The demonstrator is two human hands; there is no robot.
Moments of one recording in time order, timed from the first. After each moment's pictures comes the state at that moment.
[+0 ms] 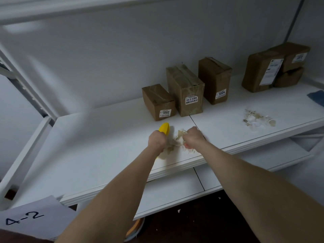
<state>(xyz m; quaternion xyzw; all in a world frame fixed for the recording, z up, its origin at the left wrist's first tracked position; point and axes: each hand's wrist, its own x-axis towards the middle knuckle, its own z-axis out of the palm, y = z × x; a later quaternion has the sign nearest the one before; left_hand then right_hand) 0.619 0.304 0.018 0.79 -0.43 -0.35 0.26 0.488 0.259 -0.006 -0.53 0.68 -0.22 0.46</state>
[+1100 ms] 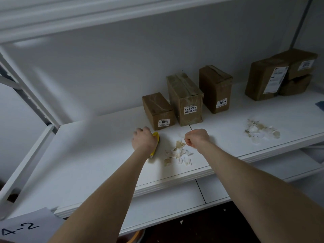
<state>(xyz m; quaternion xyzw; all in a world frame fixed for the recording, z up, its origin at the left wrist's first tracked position) 0.641 0.275 0.029 0.85 -0.51 -0.06 0.12 0.467 0.217 0.005 -0.43 0.63 -0.33 0.55</state>
